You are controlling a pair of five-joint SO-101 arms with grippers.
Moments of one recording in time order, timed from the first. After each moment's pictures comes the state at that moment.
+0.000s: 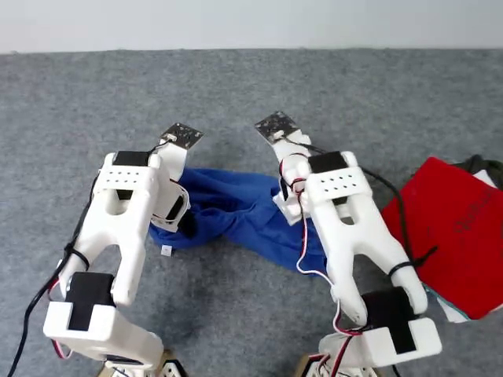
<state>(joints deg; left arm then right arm) -0.7 5.2 21.7 75.9 -16.9 -14.3 -2.2 20.9 65.8 19.2</state>
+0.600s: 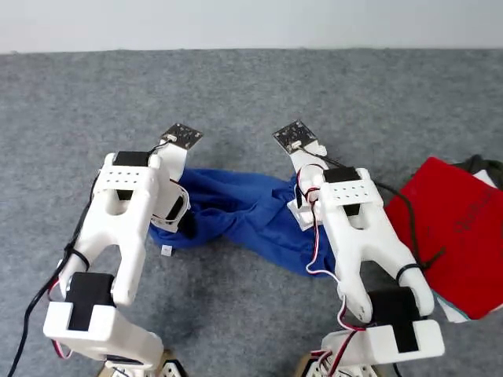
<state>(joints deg) -0.7 5.2 21.8 75.9 -16.9 -11.1 -2.2 30.4 55.0 21.5</state>
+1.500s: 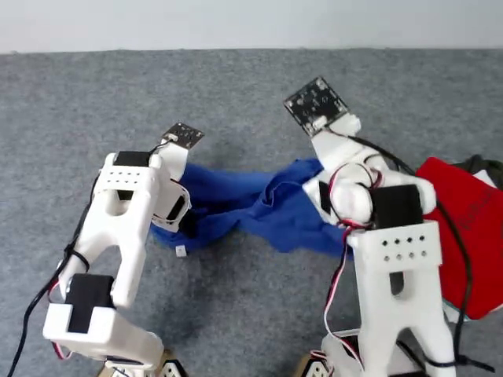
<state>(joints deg) -0.4 3.9 21.8 75.9 -16.9 -11.5 -33.1 14.2 82.2 26.1</state>
